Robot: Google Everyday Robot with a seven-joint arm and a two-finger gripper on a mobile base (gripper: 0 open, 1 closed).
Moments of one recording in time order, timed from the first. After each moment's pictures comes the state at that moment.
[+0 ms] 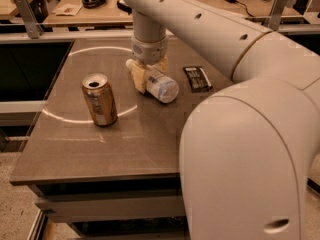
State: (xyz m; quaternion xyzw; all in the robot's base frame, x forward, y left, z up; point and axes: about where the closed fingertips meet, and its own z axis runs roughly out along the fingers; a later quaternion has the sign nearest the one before) arm 0.661 0.017 0.826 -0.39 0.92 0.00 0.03
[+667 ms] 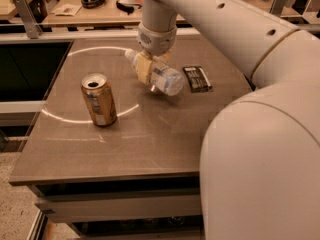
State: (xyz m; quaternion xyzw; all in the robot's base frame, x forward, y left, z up) arm 0.653 0.015 0.861 -0.42 0.90 0.04 0.07
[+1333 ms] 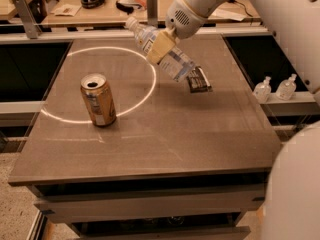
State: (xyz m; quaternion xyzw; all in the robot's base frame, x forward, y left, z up) arm 0.638 -0.003 0.932 -0.51 0.81 0.20 0.21
